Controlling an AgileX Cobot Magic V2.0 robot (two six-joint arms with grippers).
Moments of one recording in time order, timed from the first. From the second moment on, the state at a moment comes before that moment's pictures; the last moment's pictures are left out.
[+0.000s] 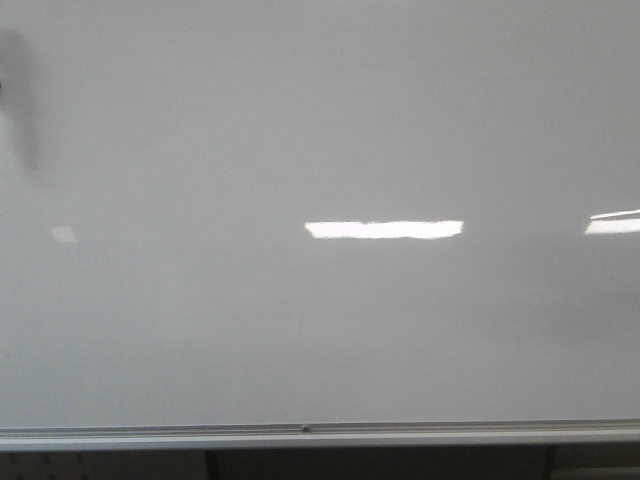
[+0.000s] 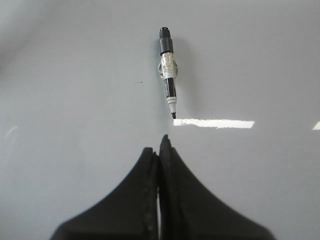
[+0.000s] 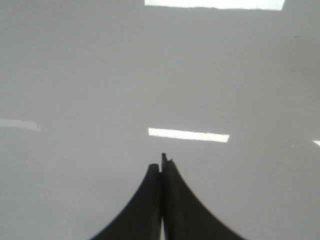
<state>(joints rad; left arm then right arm) 0.00 0.00 0.01 0.00 0.09 -0.04 0.05 -0.01 0.03 0.04 -0.01 -0.05</state>
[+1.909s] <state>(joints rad) 0.00 0.28 -0.65 0.06 0.54 -0.05 0.05 0.39 -0.65 0.04 0.54 -0.05</state>
